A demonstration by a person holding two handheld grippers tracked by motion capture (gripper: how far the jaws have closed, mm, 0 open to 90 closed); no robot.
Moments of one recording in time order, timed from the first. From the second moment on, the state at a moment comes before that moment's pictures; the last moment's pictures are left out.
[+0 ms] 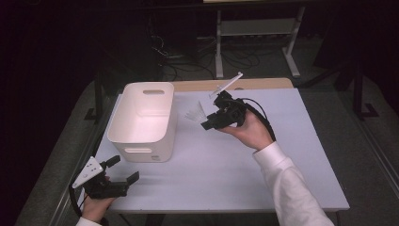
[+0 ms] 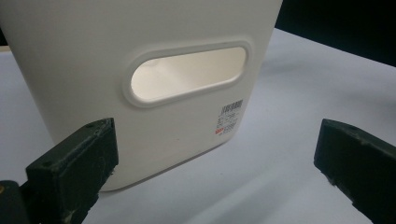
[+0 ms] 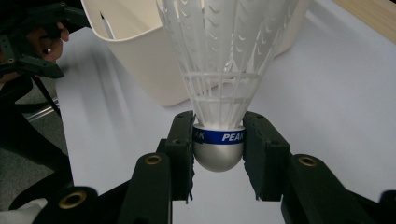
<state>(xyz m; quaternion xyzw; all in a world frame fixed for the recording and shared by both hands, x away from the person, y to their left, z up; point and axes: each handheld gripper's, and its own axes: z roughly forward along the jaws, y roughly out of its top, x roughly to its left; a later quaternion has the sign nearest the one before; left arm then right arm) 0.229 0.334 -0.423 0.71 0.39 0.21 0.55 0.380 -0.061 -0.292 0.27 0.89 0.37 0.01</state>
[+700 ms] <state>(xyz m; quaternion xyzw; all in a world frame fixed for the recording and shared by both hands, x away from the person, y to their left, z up) 0.229 0.334 -0.423 0.71 0.39 0.21 0.55 0.388 -0.039 -0.289 0.25 0.89 0.38 0.02</state>
